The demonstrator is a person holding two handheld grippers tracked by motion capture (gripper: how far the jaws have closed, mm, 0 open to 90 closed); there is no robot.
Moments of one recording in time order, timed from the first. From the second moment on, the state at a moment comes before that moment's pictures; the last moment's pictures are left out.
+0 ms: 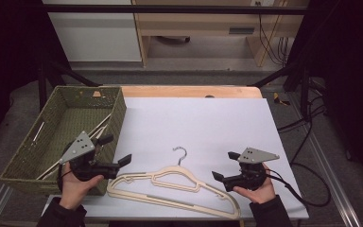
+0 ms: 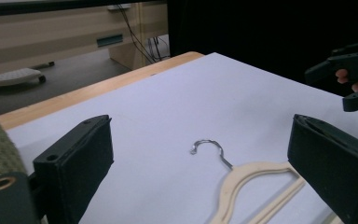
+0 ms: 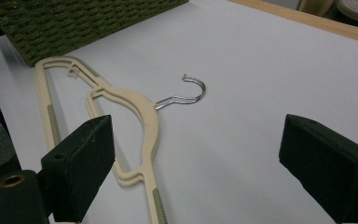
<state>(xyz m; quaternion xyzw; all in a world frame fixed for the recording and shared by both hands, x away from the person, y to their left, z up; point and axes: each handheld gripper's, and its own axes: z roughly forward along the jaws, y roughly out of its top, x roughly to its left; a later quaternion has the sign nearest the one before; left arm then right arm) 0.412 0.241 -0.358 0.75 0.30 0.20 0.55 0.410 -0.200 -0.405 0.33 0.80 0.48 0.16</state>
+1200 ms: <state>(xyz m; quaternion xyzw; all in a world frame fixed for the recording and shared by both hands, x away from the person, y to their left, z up) 0.417 0.206 -0.416 0.80 0.30 0.15 0.50 0.420 -0.167 -0.451 0.28 0.88 0.37 0.08</state>
